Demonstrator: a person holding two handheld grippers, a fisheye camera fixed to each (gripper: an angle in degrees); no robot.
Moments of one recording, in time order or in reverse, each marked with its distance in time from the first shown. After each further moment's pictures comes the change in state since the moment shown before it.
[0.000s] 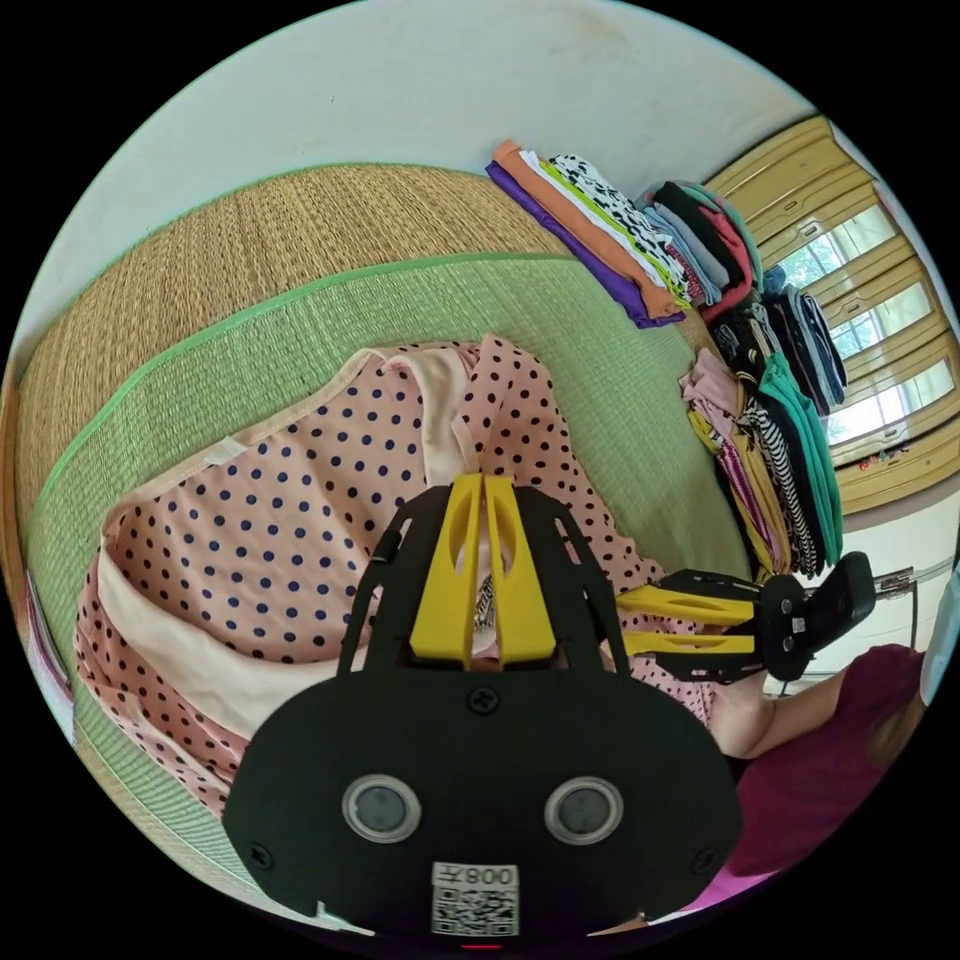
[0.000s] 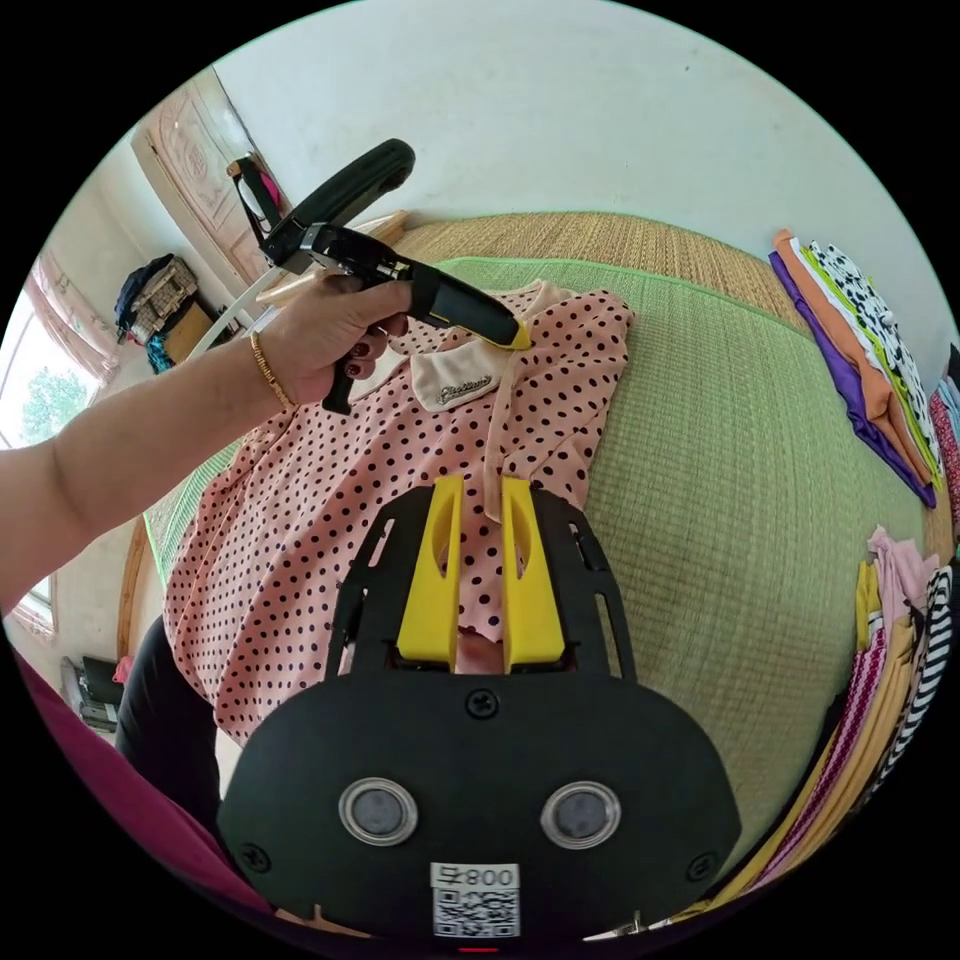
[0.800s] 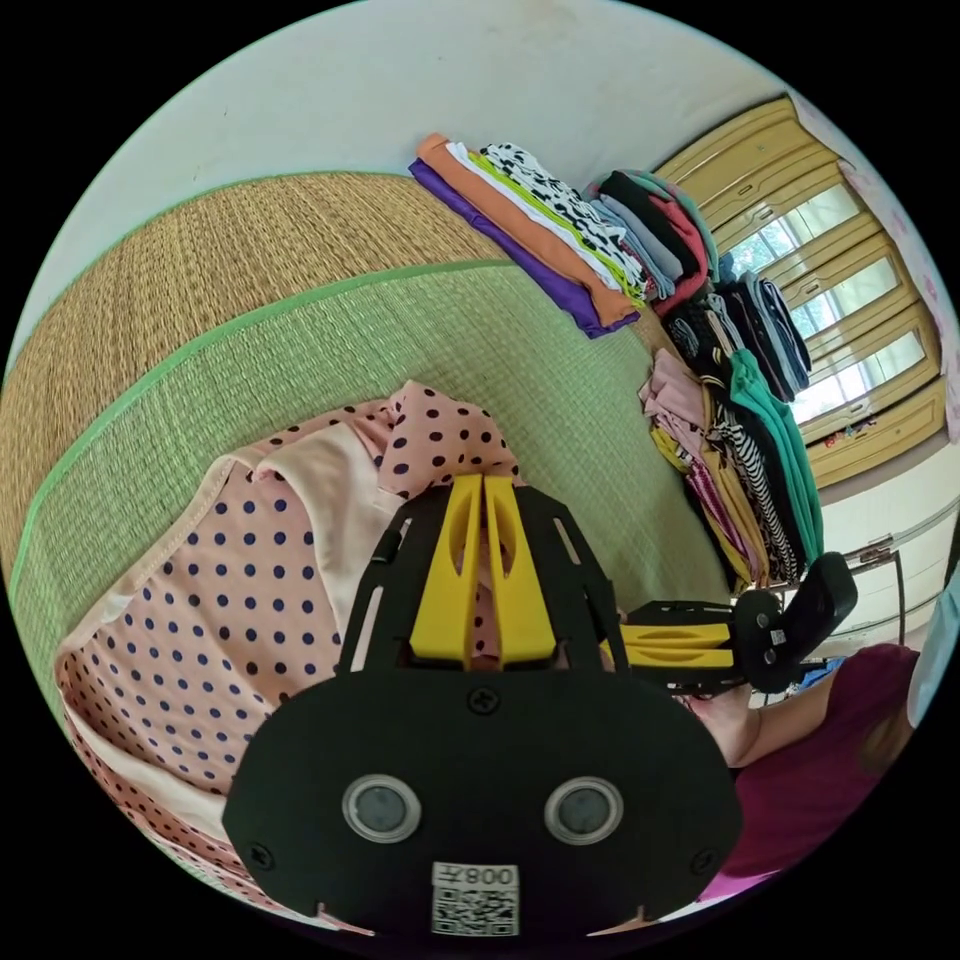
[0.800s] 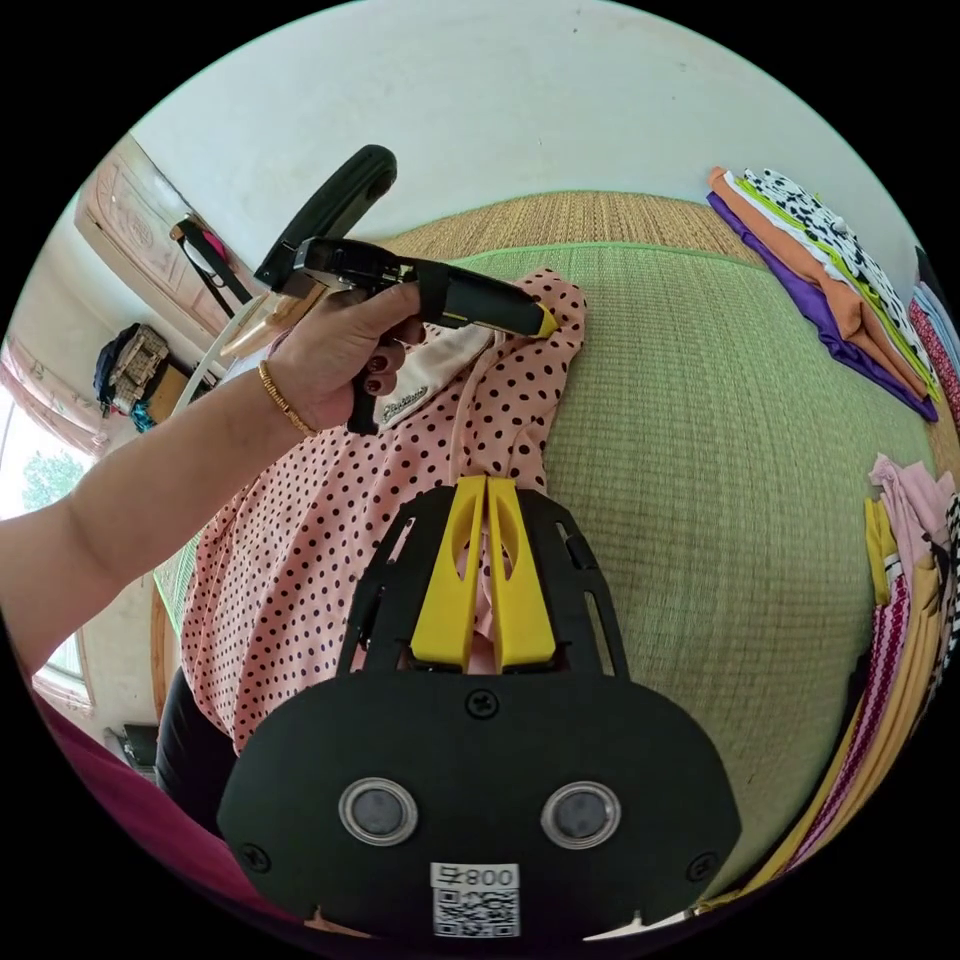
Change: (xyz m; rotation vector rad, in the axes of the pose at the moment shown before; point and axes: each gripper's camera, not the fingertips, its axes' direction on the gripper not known) left arm 0.041 -0.048 0.026 0.020 0.125 0.102; right arm 0.070 0.010 0.021 0.009 -0.024 0.179
